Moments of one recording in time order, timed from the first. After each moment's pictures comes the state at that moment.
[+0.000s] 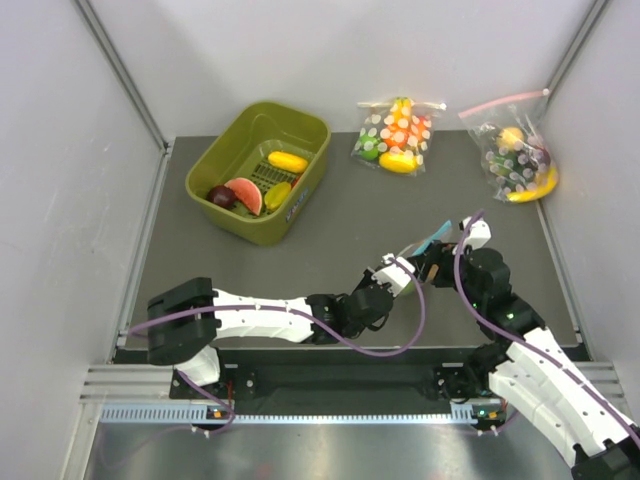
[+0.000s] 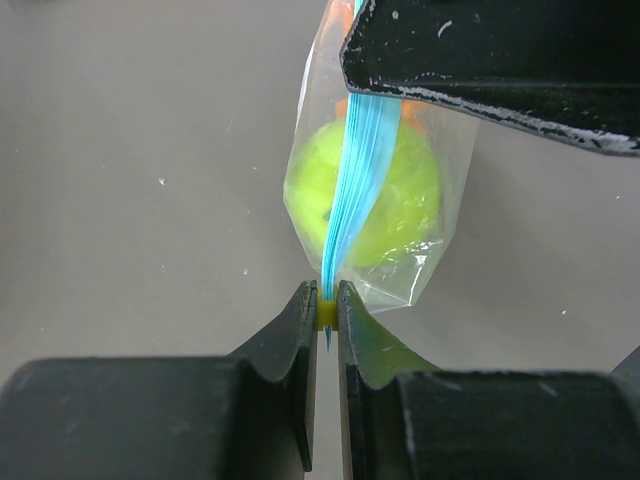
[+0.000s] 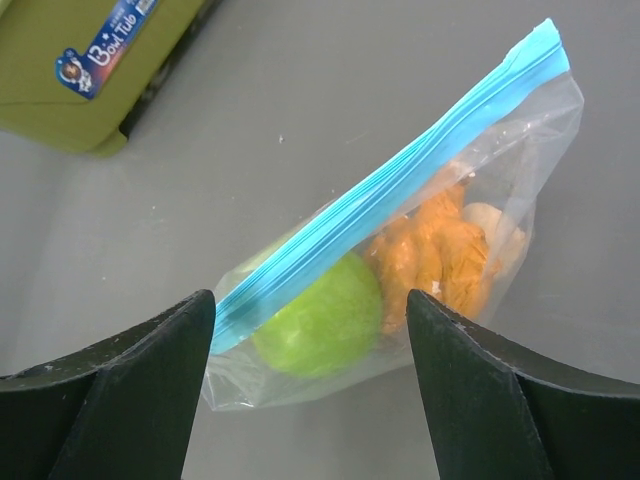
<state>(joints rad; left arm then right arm) -1.34 1.63 0.95 0.18 -0.65 -0.15 0.44 0.58 0.44 -0.23 0.03 0.46</state>
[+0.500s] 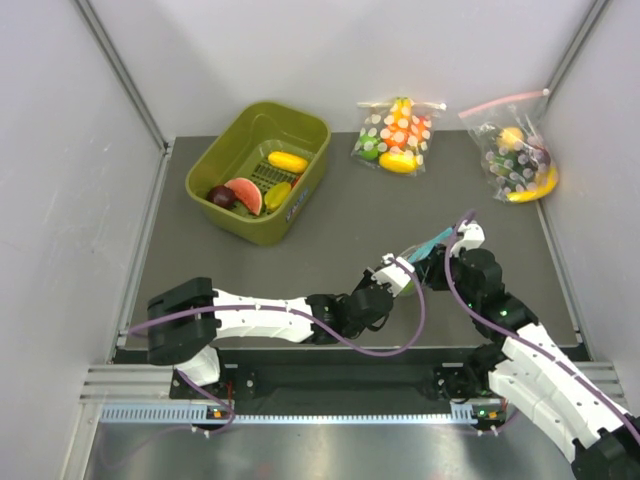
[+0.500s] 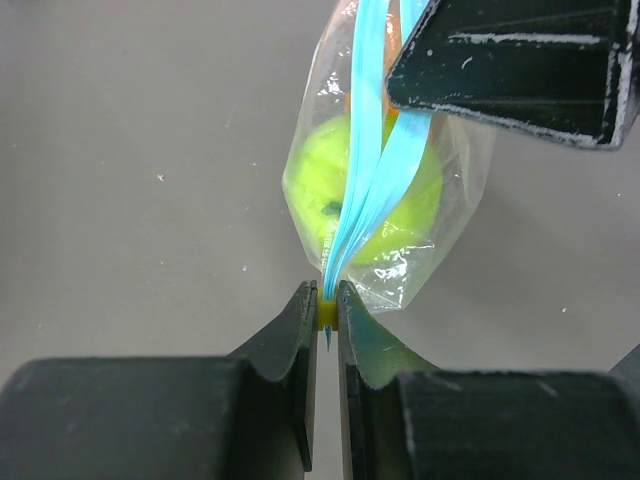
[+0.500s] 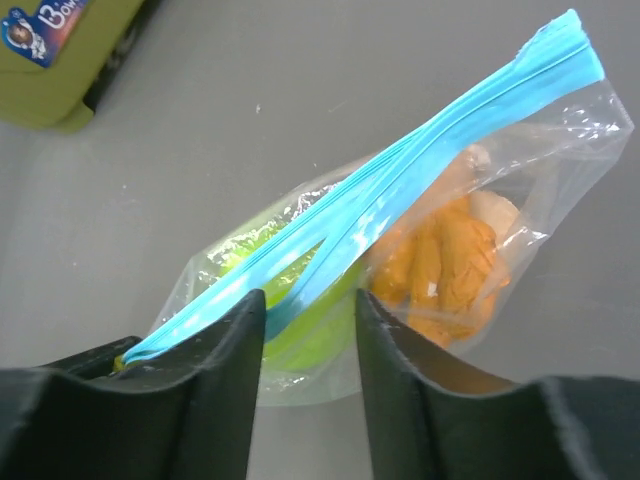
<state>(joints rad) -1.34 1.63 0.95 0.17 -0.65 -0.16 0.44 0.63 0.41 -0.21 0.03 0.46</state>
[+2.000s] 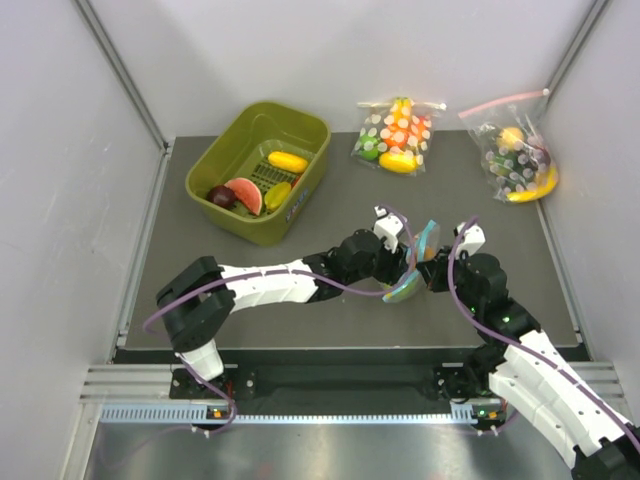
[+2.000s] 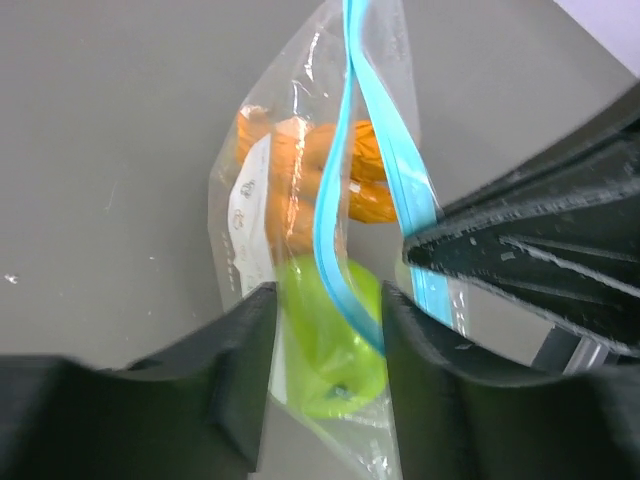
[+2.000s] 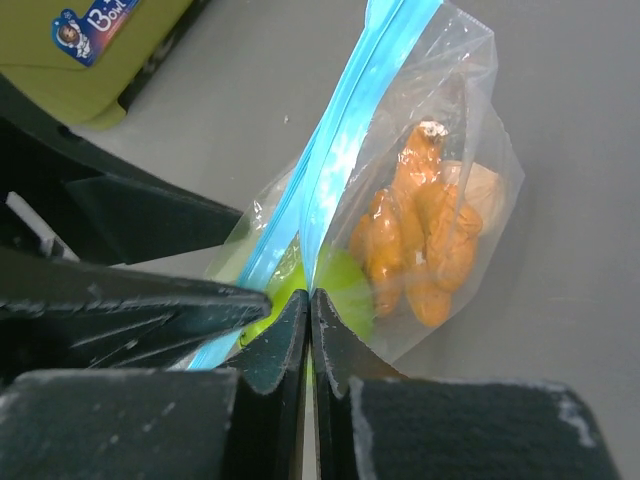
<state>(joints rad) -1.06 1.72 1.07 0.26 -0.08 -0.31 0.44 0.57 0.37 -0.17 -0.02 0.42</state>
